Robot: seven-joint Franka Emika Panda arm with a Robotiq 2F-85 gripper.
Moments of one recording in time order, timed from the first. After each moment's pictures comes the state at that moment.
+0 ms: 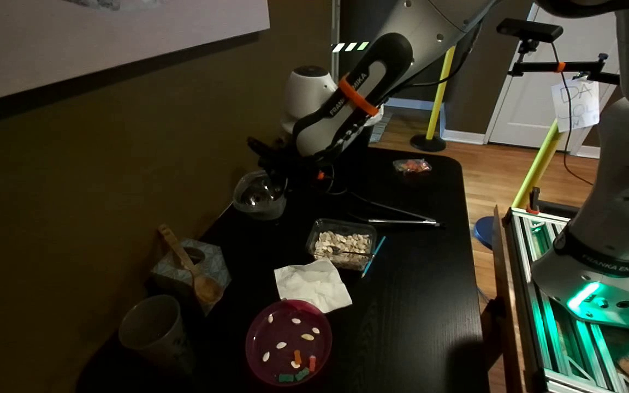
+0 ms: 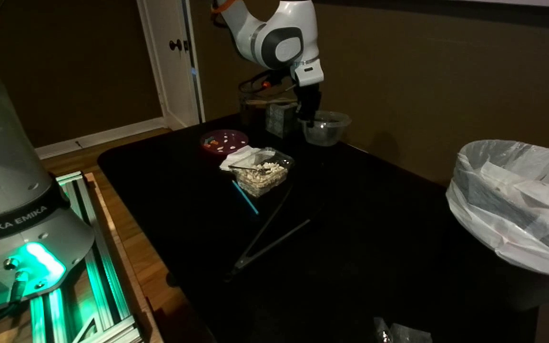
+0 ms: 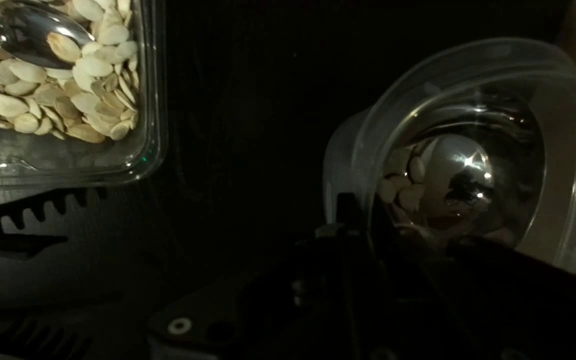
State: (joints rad) arm 0.23 0.54 -0.21 -1.95 0.16 2.78 1.25
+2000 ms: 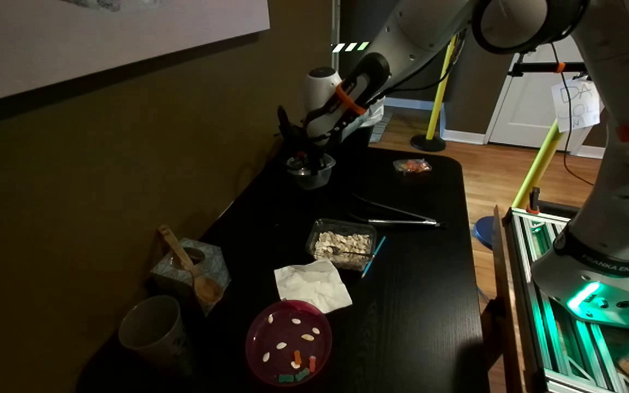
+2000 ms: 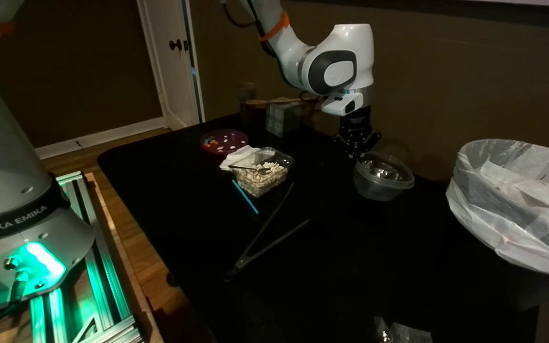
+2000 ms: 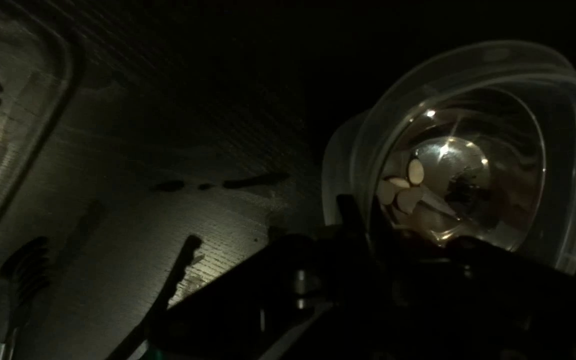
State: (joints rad) arm 0.06 0.71 -0.32 -1.78 0.11 2.67 2.10
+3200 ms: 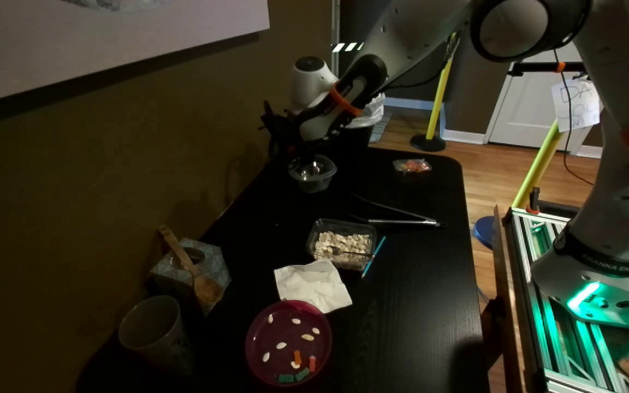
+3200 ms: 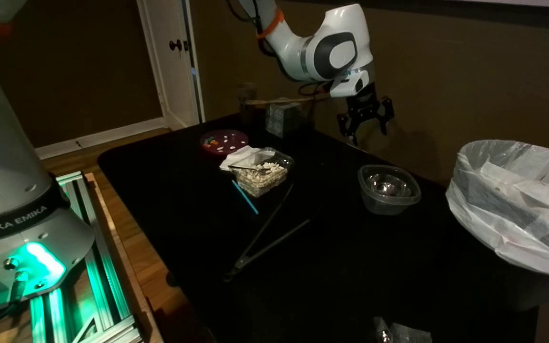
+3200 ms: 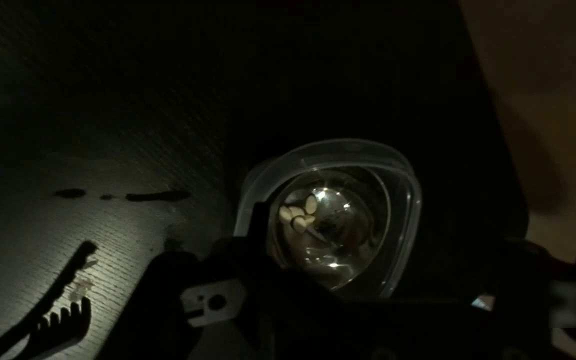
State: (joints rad) arm 0.15 0.71 -0.39 -1.71 0.00 2.74 2.04
